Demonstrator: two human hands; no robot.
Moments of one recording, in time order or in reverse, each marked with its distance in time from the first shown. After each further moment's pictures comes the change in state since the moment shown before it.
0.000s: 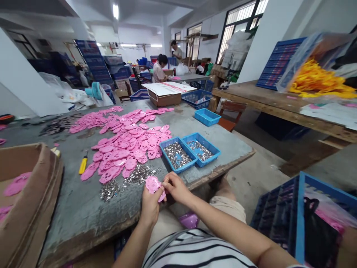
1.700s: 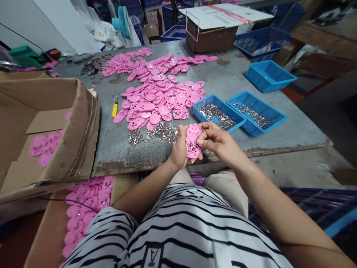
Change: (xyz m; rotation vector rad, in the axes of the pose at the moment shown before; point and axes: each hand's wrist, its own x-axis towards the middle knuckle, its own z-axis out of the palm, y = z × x) left_hand 0.003 0.042 0.056 -0.153 -0.291 -0.099; right_hand 0.018 -0.053 -0.071 0.072 -0.253 -0.126
